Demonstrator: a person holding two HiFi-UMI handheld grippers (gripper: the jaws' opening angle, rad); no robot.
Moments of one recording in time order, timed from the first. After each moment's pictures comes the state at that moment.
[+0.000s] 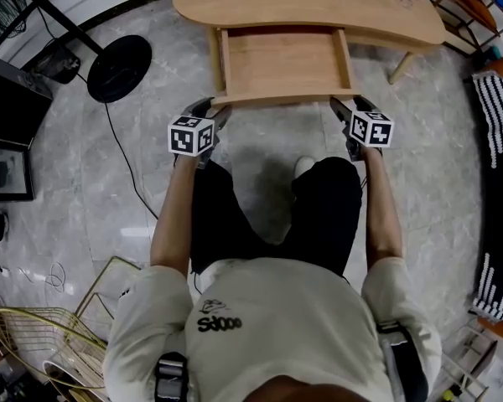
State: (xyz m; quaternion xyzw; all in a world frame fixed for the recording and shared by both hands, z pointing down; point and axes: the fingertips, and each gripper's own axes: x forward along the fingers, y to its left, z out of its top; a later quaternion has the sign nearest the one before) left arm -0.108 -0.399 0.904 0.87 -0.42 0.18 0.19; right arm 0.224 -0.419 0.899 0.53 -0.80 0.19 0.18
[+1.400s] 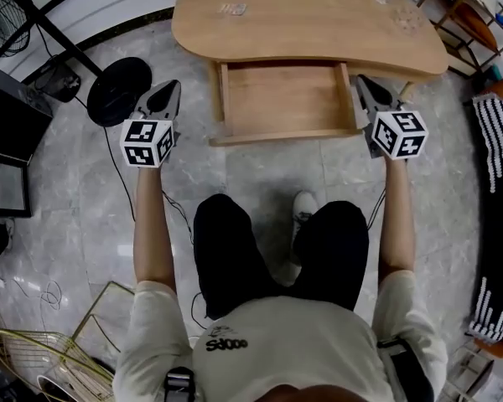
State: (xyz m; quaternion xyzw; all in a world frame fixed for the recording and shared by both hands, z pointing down) left arm -0.183 -0.492 0.741 0.85 -0.52 0.13 -0.04; right arm 0.207 -0.492 0.715 0.50 -0.86 -0.01 0.11
